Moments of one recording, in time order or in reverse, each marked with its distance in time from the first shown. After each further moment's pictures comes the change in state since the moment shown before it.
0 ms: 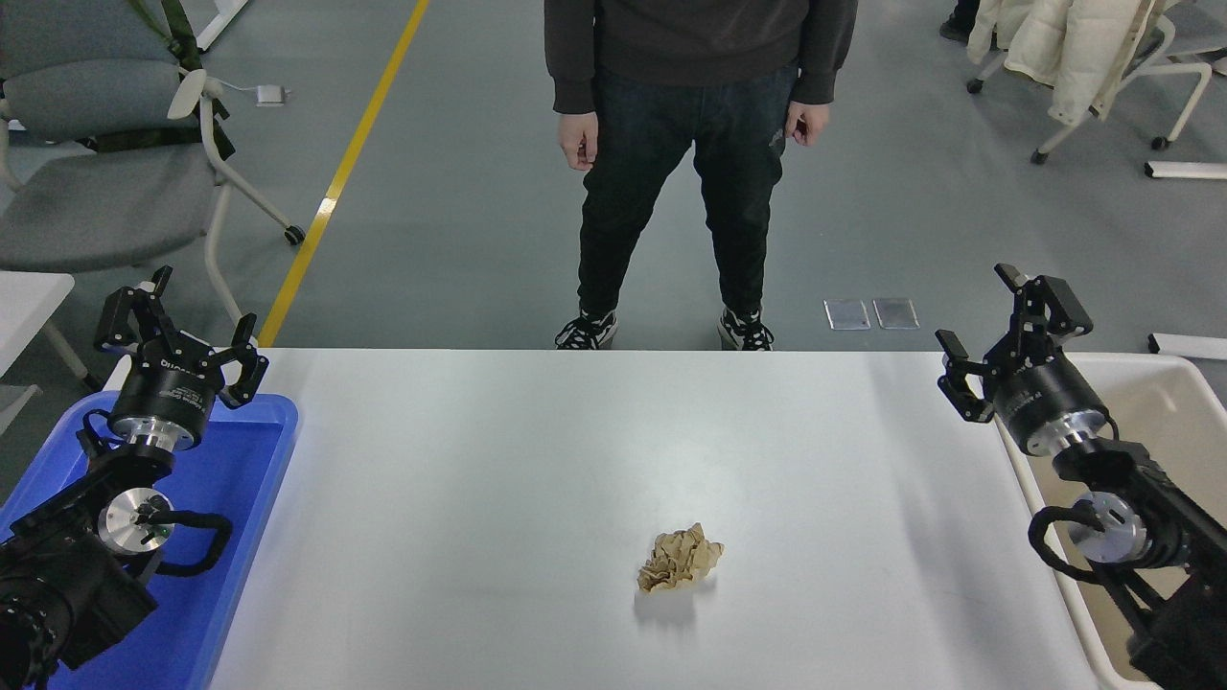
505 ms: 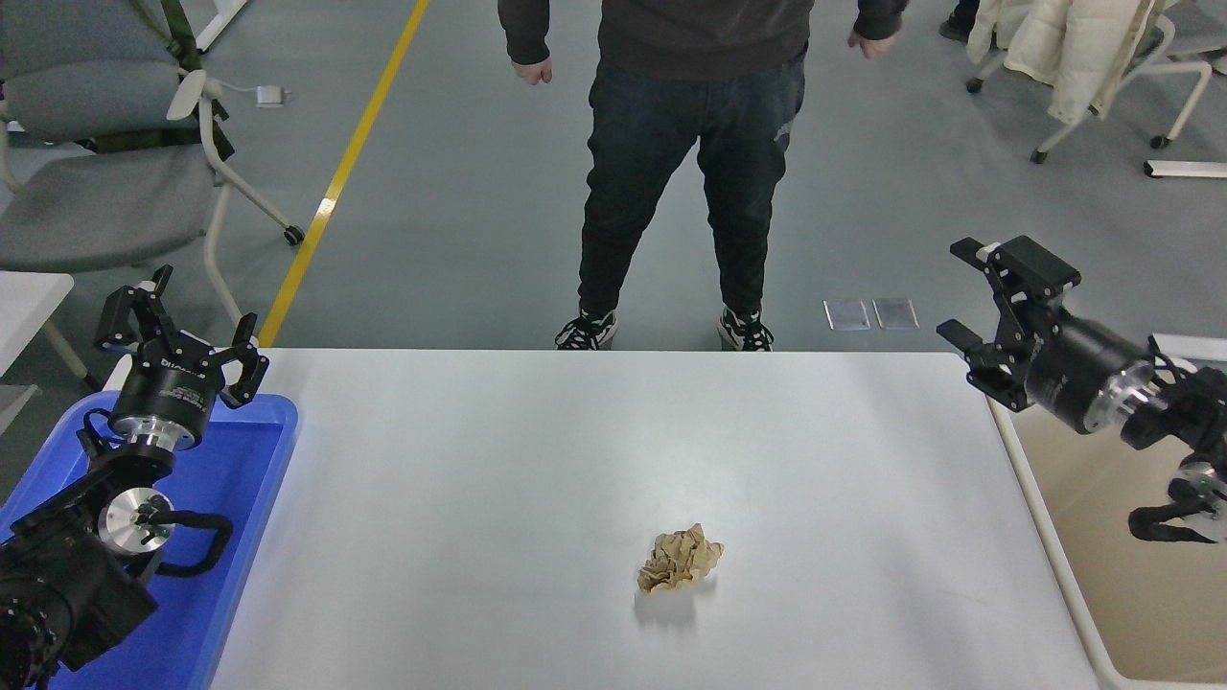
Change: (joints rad) left arm 0.000 0.000 0.001 0.000 0.000 0.000 0.000; right arm 0.123 -0.319 -0.333 0.343 -0.272 -0.015 -0.129
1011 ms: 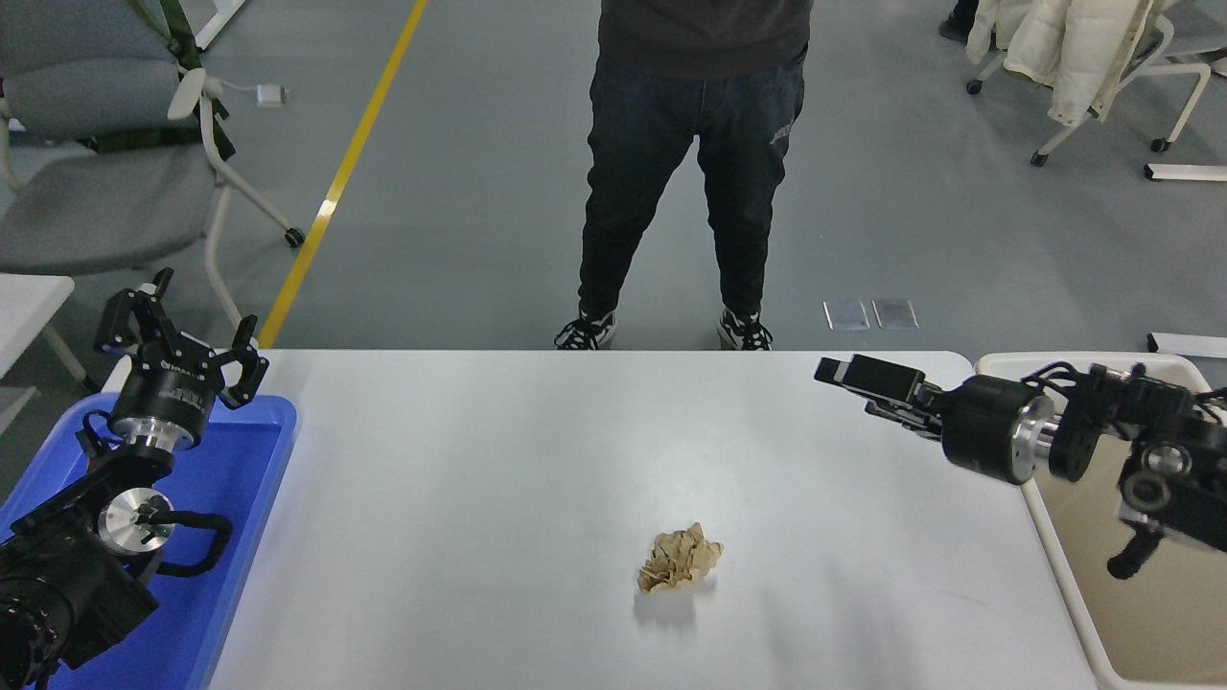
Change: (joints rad) left arm 0.001 0.000 0.000 0.000 0.000 0.000 0.000; right arm 0.455 0.087 -0.624 0.083 -0.274 -0.007 -0.140
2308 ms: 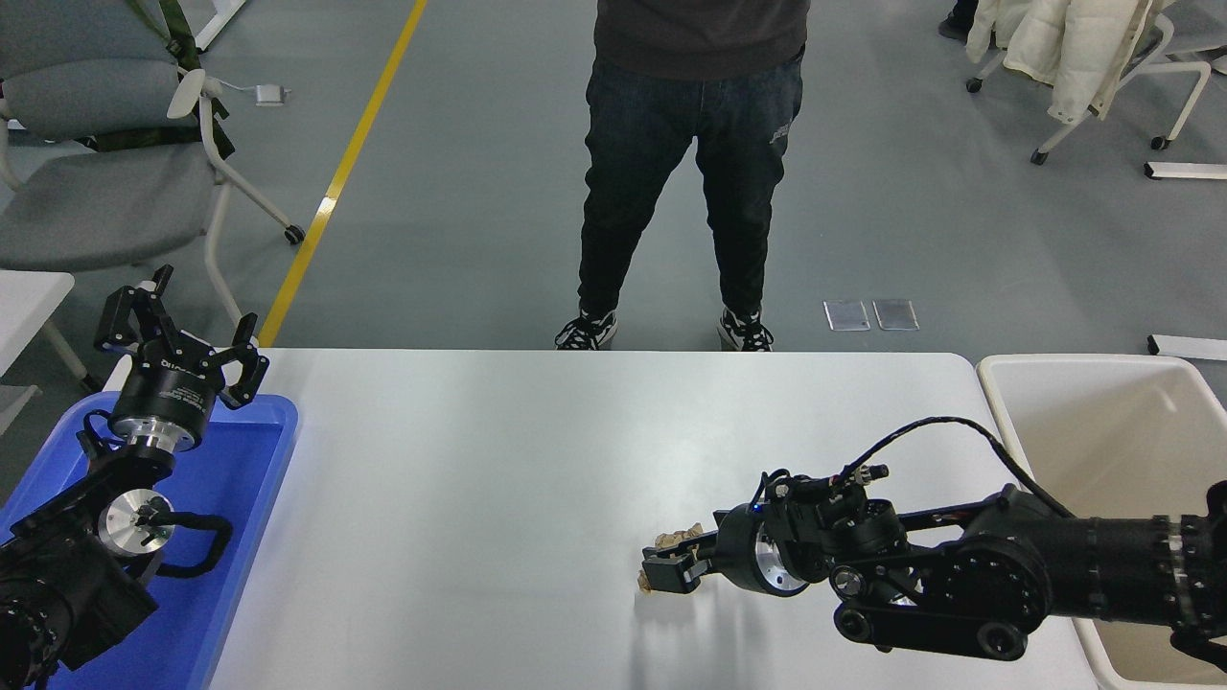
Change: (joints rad) left arm 0.000 0.000 0.000 0.000 0.000 -0.001 0.000; right arm 0.007 0.522 -0.267 -0.215 -0.335 -0.013 -0.301
